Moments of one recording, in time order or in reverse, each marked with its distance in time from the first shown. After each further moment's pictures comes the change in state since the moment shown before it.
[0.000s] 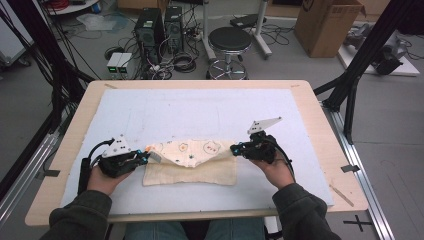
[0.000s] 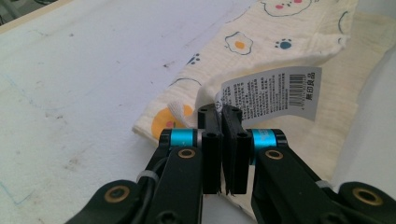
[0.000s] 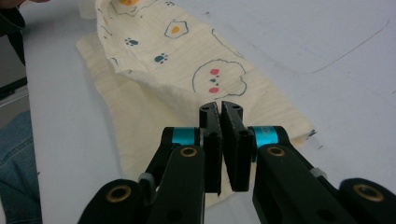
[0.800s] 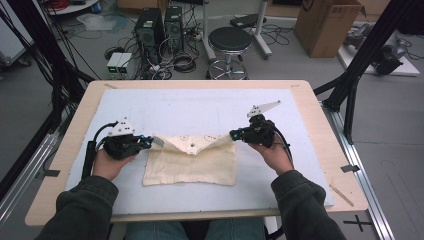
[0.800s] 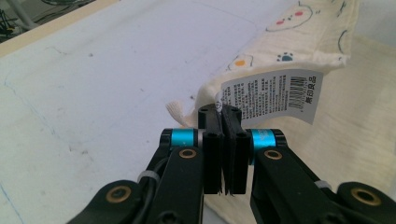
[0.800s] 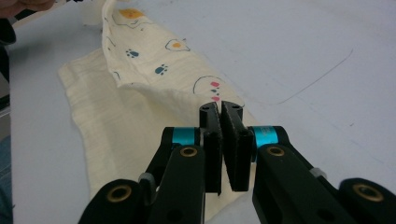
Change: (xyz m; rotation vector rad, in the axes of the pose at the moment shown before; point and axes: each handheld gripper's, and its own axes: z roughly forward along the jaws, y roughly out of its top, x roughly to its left) left arm 0.029 0.027 0.016 -0.001 0.007 -0.052; right arm -0.030 0.030 0.002 -0.013 0.000 0.013
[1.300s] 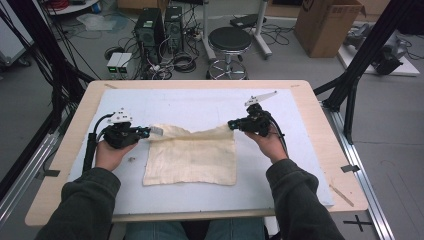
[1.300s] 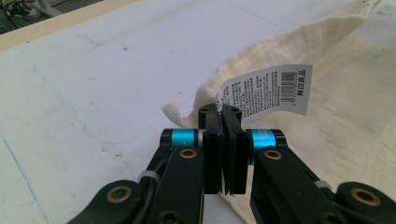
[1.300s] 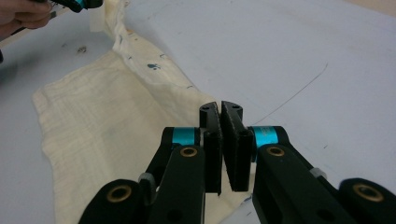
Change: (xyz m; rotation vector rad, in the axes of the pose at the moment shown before) left arm 0.033 0.003 0.016 -0.010 0.040 -0.097; right arm -0.029 0.015 0.015 -0.018 -0.014 0.051
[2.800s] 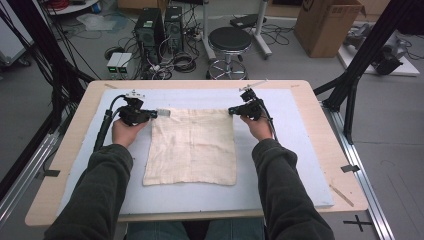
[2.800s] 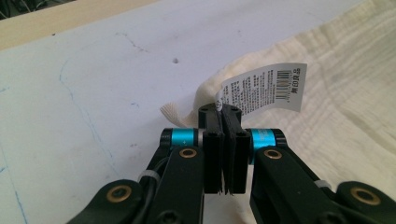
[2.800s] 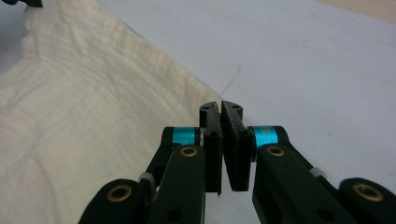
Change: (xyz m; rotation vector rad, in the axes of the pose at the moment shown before) left arm 0.052 0.035 0.067 0.072 0.087 -0.129; right arm -0.066 0.021 0.046 0.056 -0.161 0.120
